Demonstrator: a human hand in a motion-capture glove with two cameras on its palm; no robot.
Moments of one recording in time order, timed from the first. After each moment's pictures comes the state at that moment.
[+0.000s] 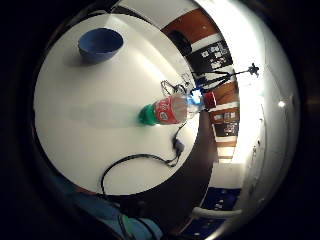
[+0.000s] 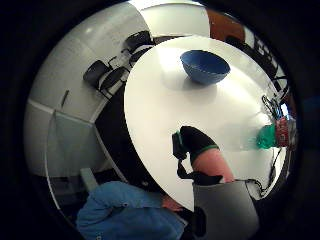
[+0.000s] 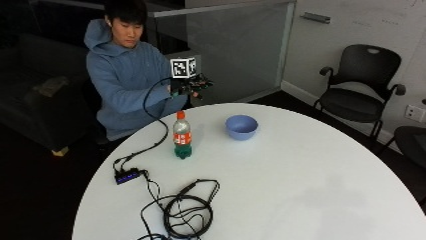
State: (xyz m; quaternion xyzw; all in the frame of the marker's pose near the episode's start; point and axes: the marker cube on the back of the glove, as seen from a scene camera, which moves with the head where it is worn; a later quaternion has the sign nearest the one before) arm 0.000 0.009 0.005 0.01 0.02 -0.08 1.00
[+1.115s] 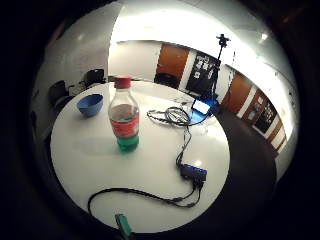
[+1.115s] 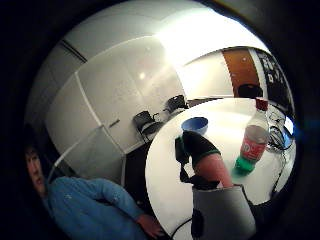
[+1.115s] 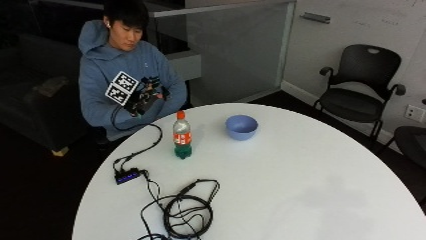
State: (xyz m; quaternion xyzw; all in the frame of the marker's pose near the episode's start) arm 0.185 0.104 0.016 0.38 -0.21 0.04 0.90
